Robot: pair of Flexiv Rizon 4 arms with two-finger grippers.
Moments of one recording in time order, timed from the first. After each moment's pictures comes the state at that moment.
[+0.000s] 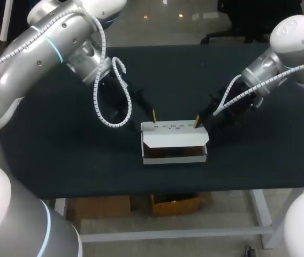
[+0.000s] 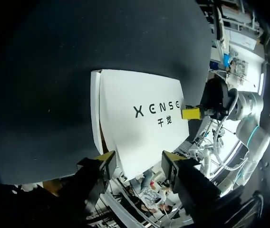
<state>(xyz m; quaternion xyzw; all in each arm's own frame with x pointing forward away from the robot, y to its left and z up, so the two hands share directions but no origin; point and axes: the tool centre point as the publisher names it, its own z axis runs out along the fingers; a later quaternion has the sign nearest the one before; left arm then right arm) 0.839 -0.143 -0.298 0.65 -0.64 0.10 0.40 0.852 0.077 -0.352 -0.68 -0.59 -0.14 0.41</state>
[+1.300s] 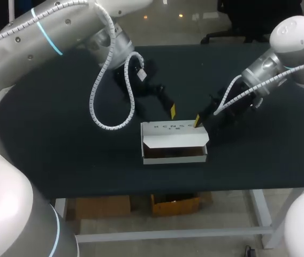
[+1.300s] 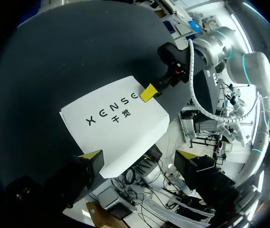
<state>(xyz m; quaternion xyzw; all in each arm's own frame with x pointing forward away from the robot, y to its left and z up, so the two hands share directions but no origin) 0.822 -0.179 -0.247 0.49 -0.82 0.17 0.25 0.857 0.076 -0.357 -0.68 -0.59 -0.14 0.42</state>
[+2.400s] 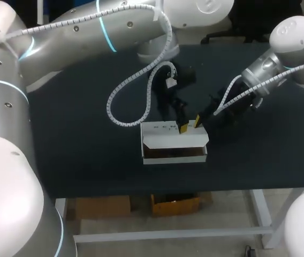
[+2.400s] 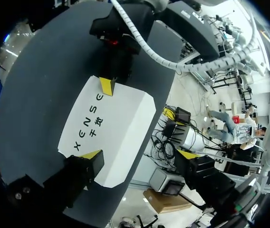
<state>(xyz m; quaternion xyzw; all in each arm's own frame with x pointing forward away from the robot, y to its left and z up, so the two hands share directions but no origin) 0.802 -0.212 -0.250 0.25 -0.95 0.07 0.16 0.857 0.076 -0.357 -0.68 -0.59 -0.14 0.42</state>
